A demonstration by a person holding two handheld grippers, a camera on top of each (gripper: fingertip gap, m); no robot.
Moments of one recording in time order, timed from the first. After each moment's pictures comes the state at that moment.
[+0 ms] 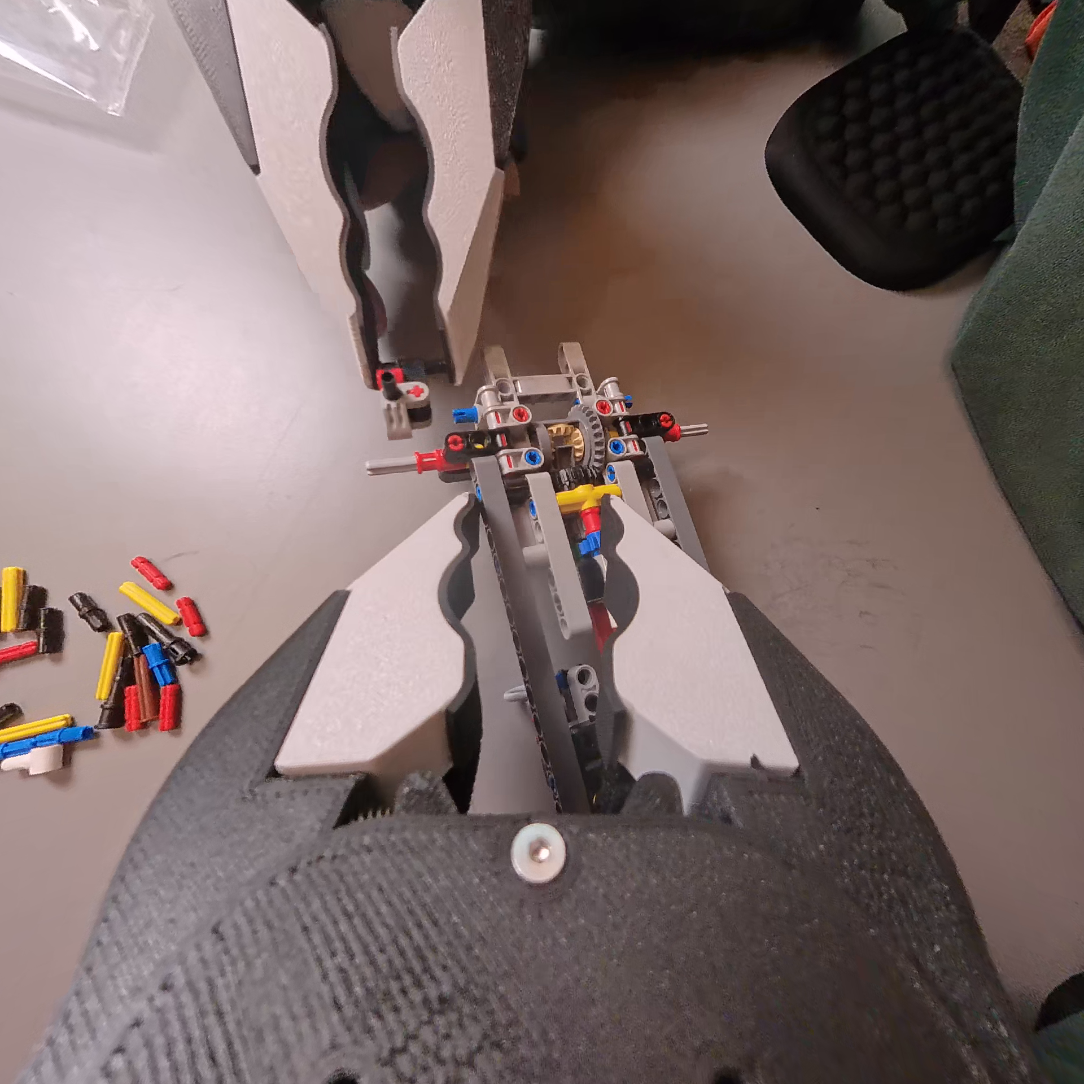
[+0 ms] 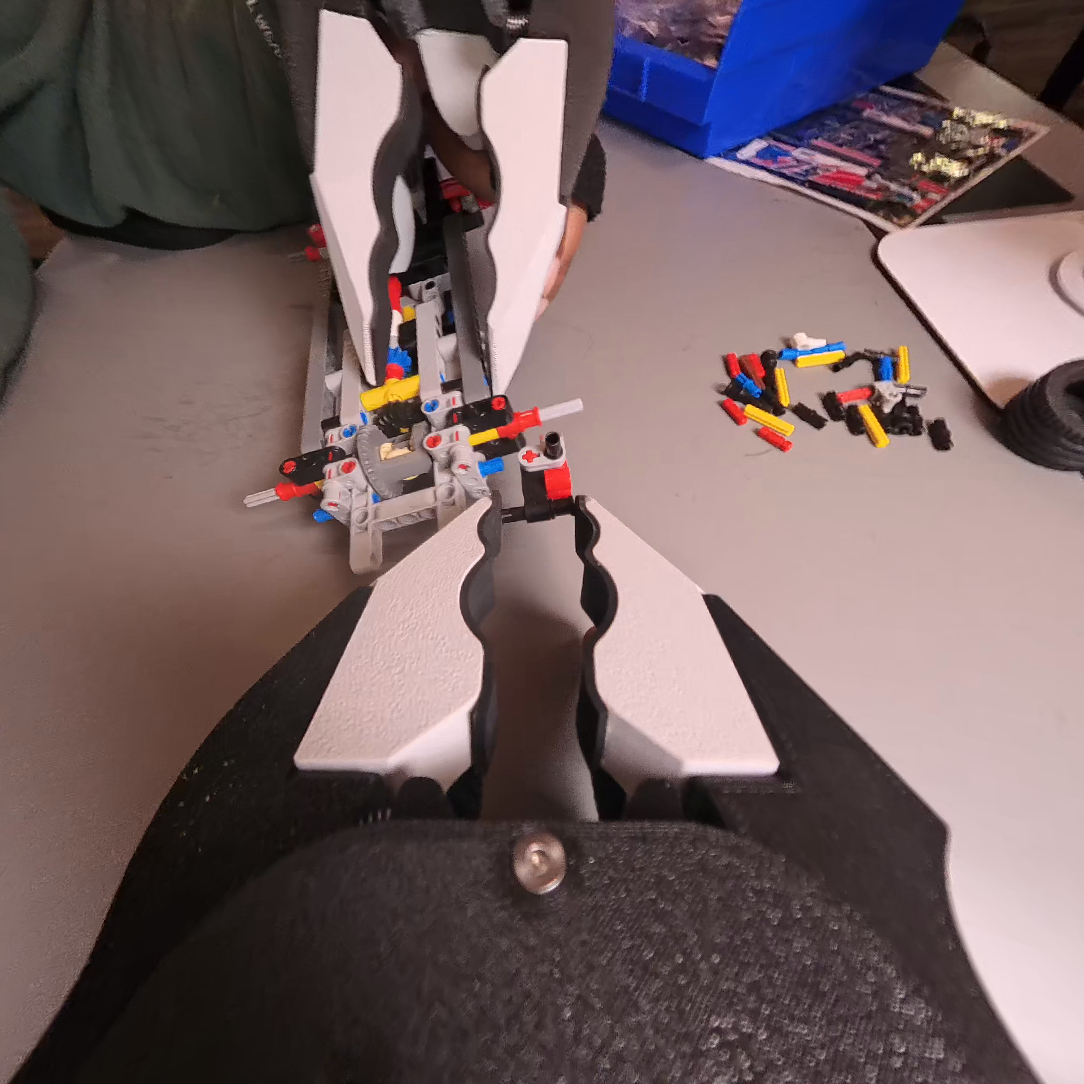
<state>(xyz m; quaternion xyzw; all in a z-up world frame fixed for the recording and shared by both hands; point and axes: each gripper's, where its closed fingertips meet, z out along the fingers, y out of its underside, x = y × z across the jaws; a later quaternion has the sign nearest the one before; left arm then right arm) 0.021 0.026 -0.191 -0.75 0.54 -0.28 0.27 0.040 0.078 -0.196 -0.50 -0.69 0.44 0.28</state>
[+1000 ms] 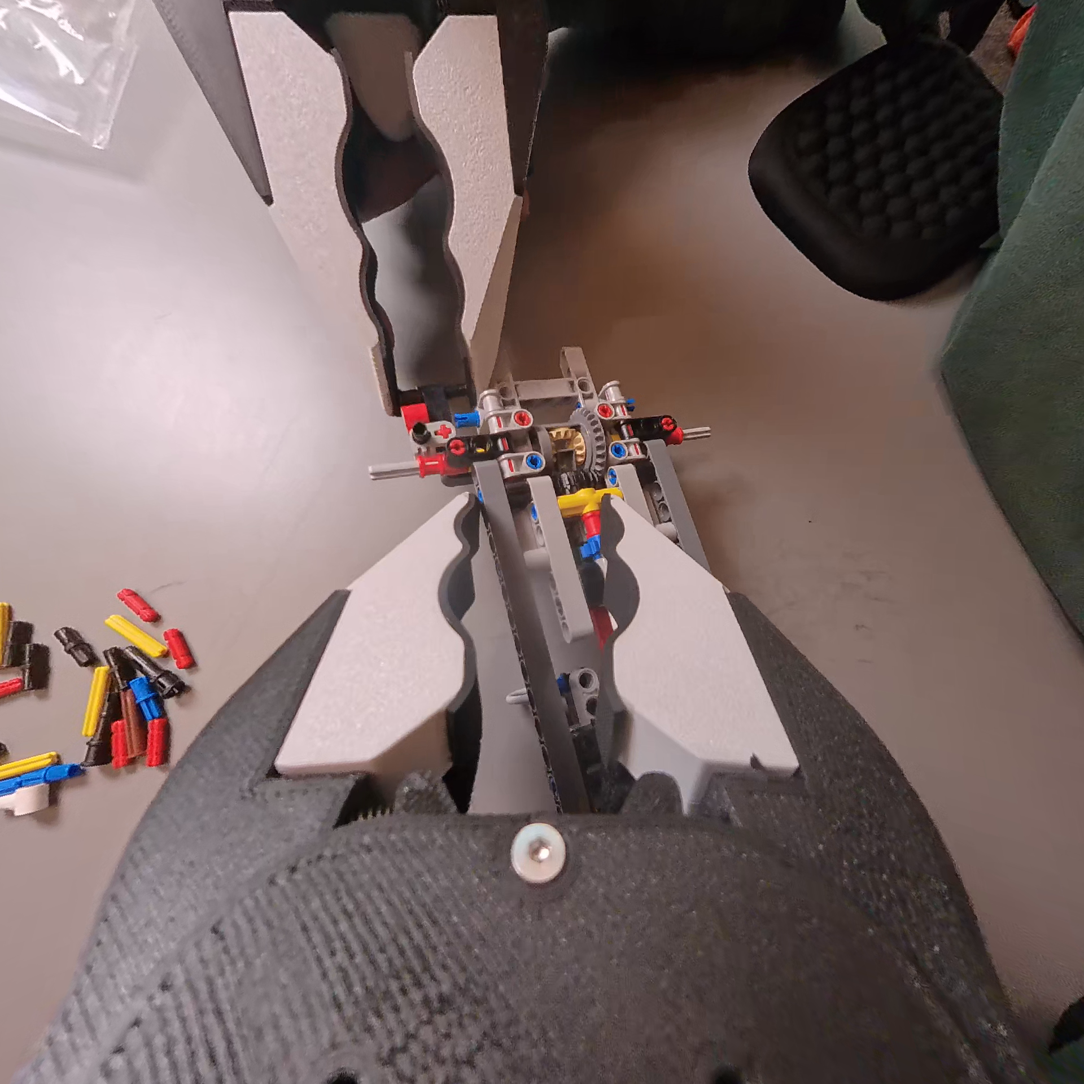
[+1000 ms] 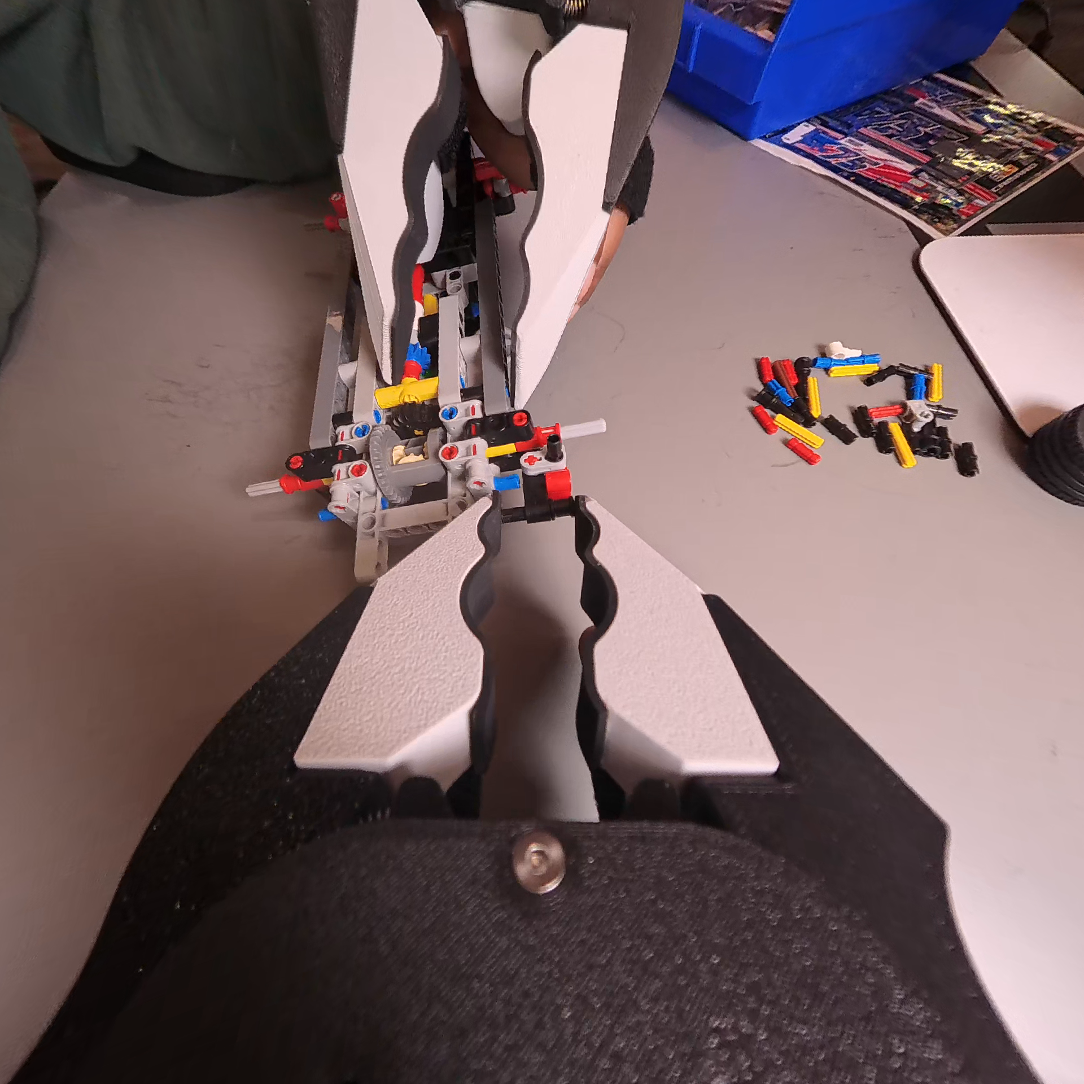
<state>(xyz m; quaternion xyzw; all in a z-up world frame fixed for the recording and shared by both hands) 0.031 0.024 -0.190 -0.74 0.55 -0.28 0.27 0.044 0.067 -0.195 -0.48 -0.72 0.42 0.27</state>
